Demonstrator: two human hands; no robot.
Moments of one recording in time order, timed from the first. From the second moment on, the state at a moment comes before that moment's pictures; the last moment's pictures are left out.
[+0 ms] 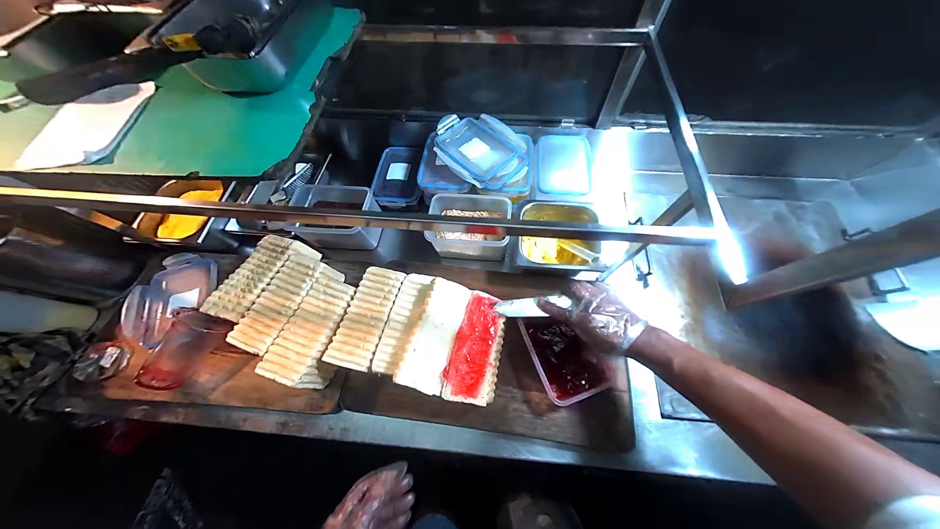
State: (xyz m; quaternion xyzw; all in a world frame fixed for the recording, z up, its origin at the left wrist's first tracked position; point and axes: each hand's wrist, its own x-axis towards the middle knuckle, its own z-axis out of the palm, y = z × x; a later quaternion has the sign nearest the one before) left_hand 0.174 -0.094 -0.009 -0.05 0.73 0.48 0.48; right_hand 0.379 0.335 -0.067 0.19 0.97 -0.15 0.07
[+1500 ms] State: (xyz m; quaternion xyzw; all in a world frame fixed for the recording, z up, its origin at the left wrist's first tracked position) left_hand 0.070 0.025 -0.024 0.01 0.56 0.49 0.66; right_hand 0.279 -0.058 -0.061 0.71 0.67 -0.05 -0.22
